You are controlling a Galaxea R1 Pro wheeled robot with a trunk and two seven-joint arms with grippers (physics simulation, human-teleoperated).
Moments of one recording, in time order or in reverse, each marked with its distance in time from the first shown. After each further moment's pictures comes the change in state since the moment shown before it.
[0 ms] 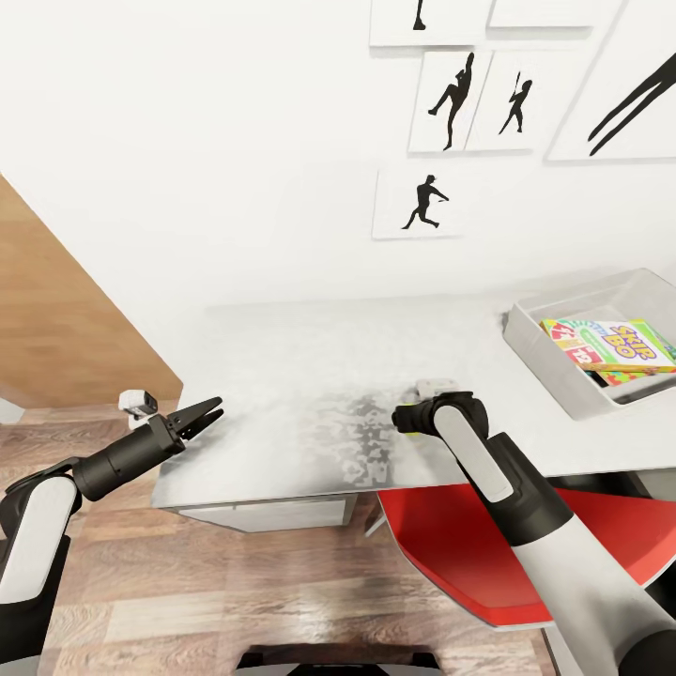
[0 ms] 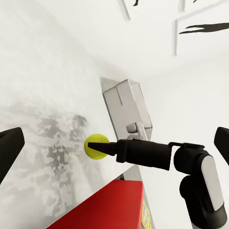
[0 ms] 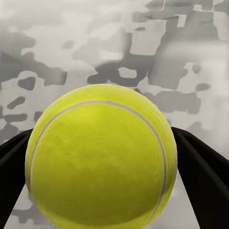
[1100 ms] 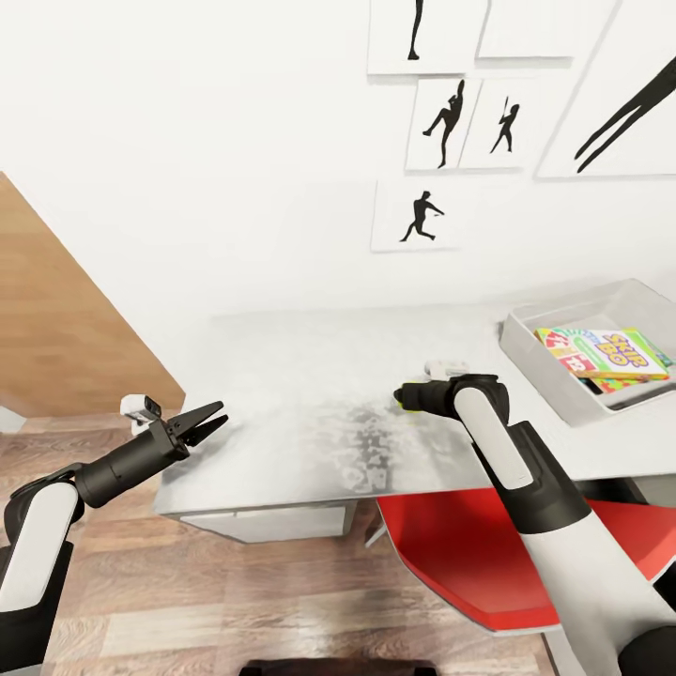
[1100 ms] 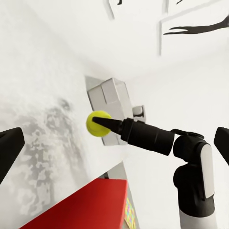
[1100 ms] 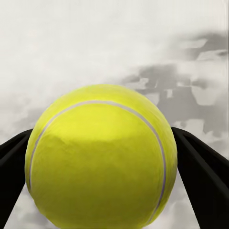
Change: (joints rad) left arm 0.020 -0.013 -0.002 -0.003 0.051 0.033 0.011; right arm -0.018 -0.001 -0.100 -0.082 -0.006 0.005 0.068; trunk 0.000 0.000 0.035
